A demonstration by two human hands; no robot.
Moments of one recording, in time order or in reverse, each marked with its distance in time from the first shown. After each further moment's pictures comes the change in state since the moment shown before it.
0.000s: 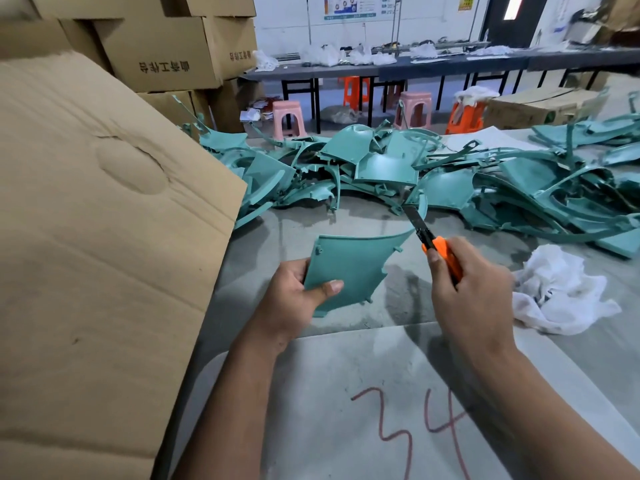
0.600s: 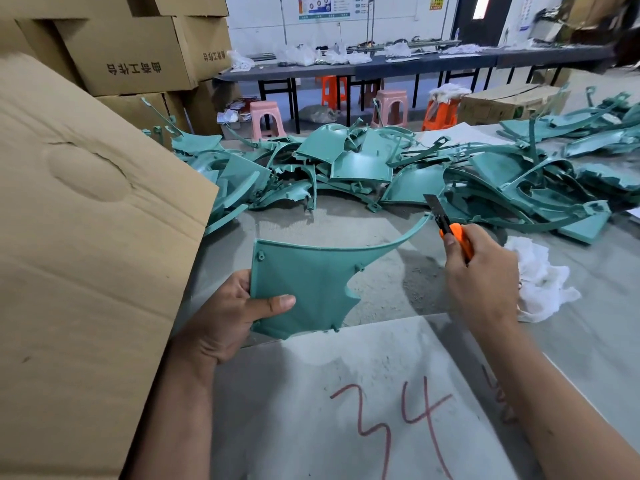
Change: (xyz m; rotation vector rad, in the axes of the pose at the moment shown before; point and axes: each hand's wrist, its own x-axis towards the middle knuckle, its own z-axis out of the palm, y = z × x) left_hand -0.013 0.015 -0.038 -0.174 -0.165 -0.162; right_hand 0.021 0.042 -0.018 -0.127 0.064 0.195
